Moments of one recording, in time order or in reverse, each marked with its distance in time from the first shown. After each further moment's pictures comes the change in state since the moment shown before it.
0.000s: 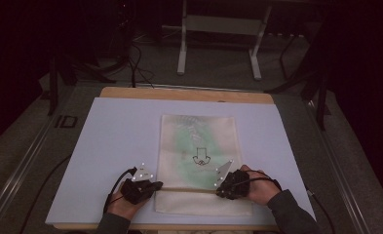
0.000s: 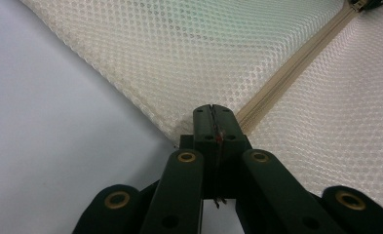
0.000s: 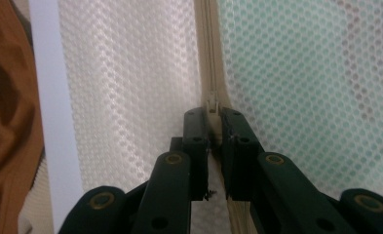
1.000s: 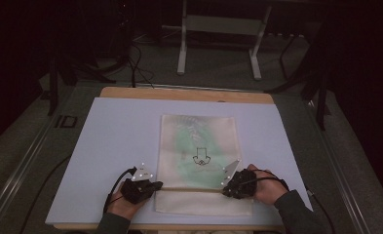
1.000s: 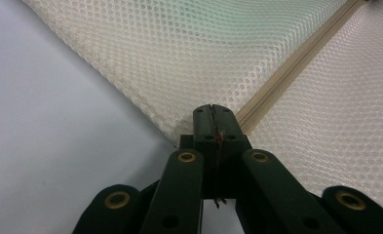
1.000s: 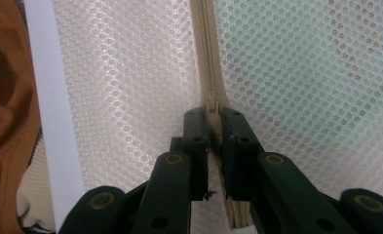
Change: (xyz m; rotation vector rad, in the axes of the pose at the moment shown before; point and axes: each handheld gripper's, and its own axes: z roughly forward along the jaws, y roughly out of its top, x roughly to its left) left arm 0.001 0.000 0.000 0.001 -0.003 -0.006; right arm -0.004 -0.016 -0.009 0.008 -0.005 0.014
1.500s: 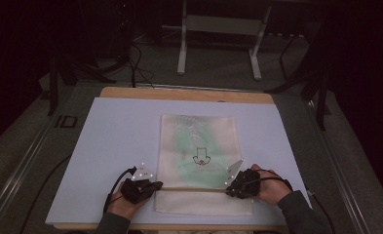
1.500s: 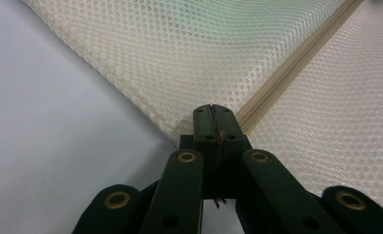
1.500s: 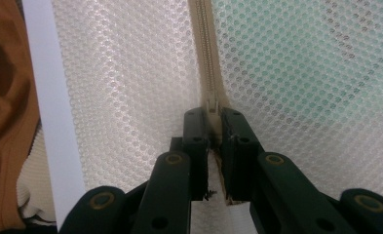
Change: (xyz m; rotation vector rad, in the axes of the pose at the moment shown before) left arm 0.001 0.000 0.000 -0.001 -0.005 -0.004; right arm -0.001 -0.008 -0.004 0.006 -0.005 0.016
